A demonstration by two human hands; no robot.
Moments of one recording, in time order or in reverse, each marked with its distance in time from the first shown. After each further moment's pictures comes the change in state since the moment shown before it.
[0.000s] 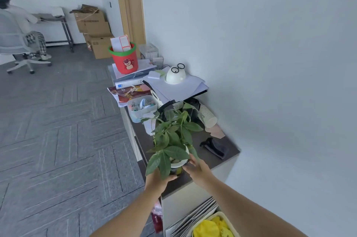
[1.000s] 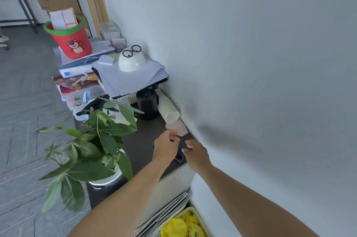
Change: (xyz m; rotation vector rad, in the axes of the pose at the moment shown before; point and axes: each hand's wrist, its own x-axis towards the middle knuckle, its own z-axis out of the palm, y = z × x) left_hand 0.118 0.141 0.161 -0.135 0.017 0.001; right_hand 0.087 0.053 -0.163 -0.219 0.202 0.000
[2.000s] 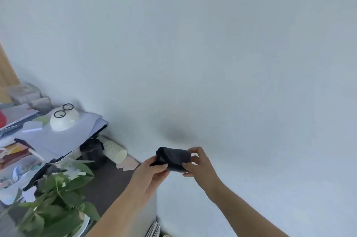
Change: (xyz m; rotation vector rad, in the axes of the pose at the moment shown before) left_hand -0.142 0.127 -0.046 -0.818 -0.774 -0.158; right_hand -0.226 -0.037 -0.151 0.642 0.324 -0.054
